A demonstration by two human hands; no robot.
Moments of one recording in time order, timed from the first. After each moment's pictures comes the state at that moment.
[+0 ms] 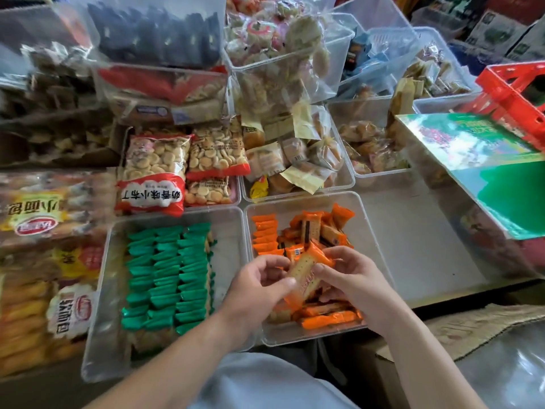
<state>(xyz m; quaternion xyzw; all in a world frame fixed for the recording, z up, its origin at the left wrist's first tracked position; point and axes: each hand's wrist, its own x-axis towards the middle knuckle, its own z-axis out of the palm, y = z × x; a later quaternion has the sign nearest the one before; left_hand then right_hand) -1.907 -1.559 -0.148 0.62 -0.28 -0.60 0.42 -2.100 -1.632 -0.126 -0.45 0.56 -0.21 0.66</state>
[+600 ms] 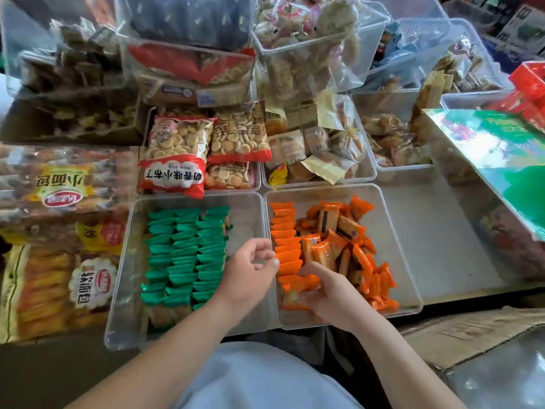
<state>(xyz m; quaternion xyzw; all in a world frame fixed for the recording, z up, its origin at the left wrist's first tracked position) -1.867 -1.547 -0.179 0.71 -0.31 -0.47 0.41 -2.067 -1.602 -0.184 -0.74 0.50 0.00 0.46</state>
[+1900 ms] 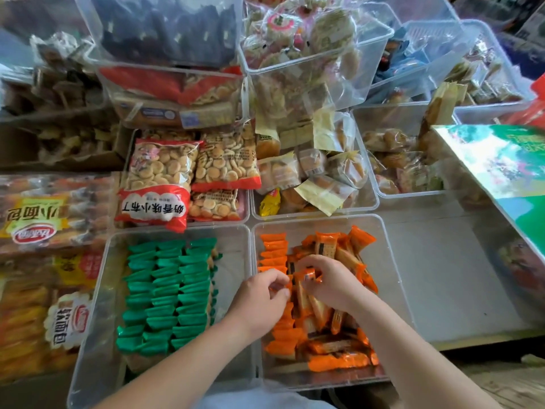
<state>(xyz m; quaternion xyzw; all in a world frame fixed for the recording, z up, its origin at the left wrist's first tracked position) -1.885 -1.614 -0.194 0.74 -0.44 -0.44 0.24 -2.054 -1.724 -0.218 -0.77 0.50 0.04 0.41</state>
